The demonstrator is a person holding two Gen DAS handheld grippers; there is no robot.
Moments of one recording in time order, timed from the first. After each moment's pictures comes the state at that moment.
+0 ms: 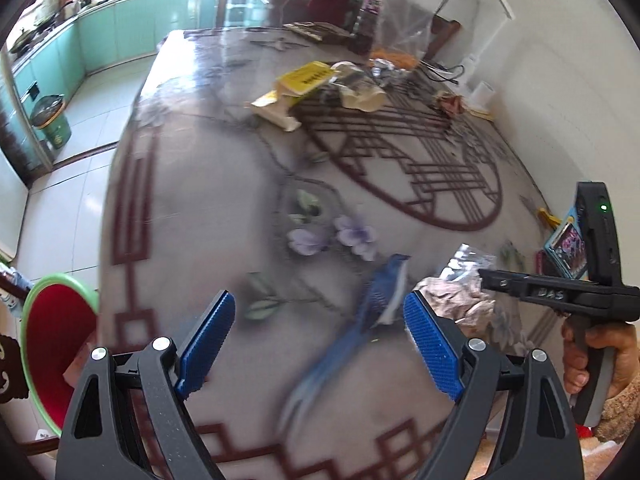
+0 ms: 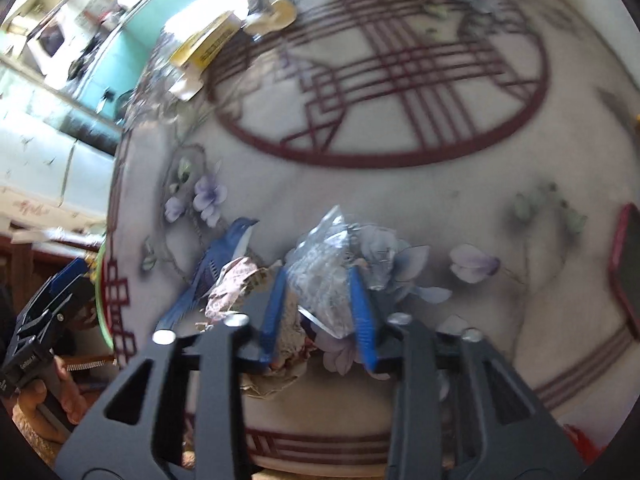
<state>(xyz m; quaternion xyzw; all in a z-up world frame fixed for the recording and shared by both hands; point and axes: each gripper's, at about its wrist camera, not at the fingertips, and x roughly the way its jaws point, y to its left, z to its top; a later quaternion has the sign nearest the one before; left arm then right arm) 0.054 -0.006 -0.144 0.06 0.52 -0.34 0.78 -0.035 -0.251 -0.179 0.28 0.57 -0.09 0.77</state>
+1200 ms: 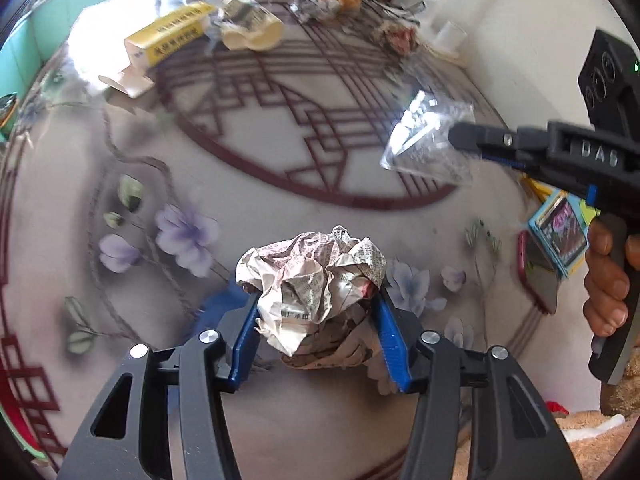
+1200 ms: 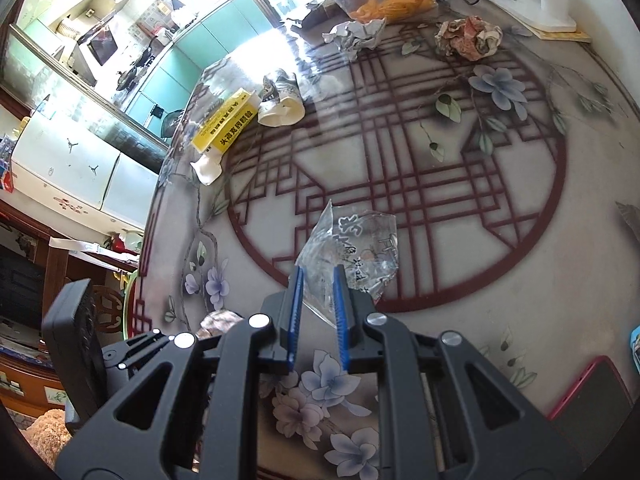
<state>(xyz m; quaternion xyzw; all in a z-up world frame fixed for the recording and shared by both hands) 0.030 -0.131 -0.184 0.08 0.57 -0.37 0.73 -0.003 -0.344 -0.141 0.28 0.50 -0.02 0.82</state>
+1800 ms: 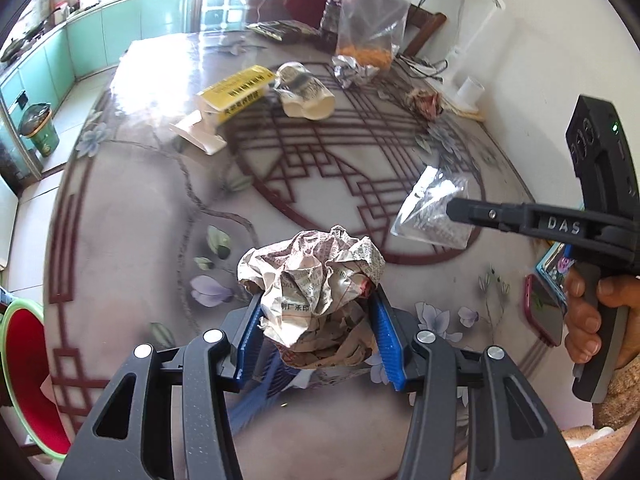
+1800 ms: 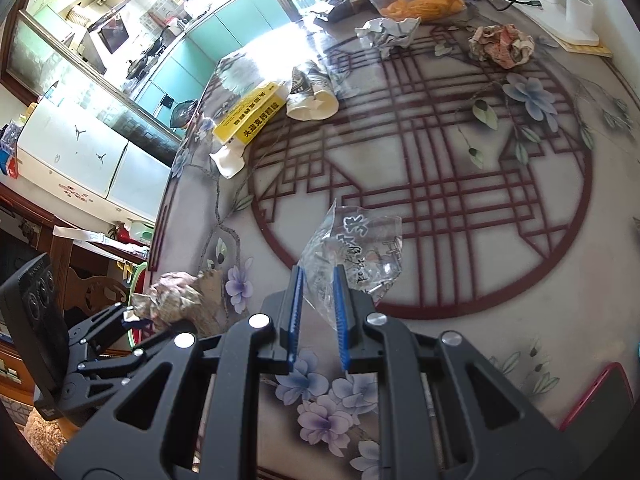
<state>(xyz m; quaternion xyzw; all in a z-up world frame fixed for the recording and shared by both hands) 0.054 -0.090 -0.140 0.06 0.51 -0.34 0.79 0.015 -0.317 -0.138 0.27 0.50 -0.01 0.82</state>
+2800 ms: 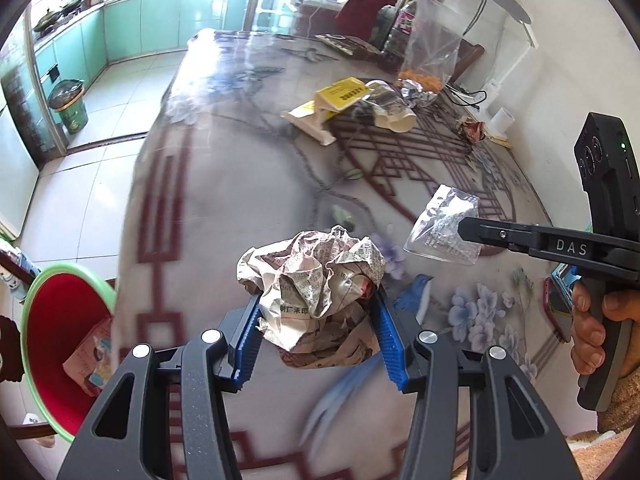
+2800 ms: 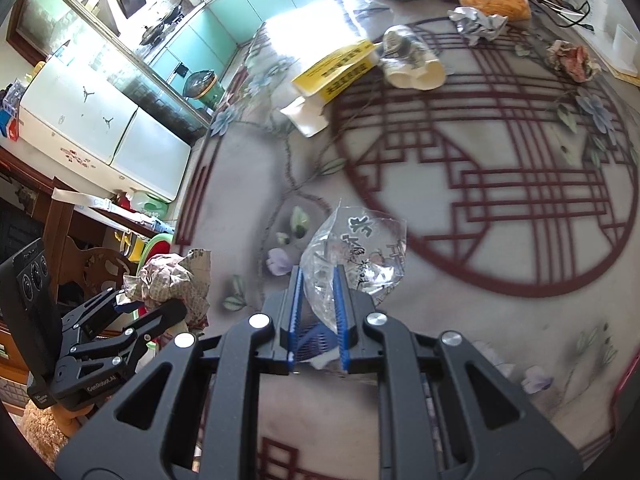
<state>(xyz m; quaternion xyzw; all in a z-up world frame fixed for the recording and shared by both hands) 0.077 0.031 -0.143 0.02 0.51 -0.30 0.80 0.048 -0.203 -0.135 0.23 0.53 0.02 0.82</state>
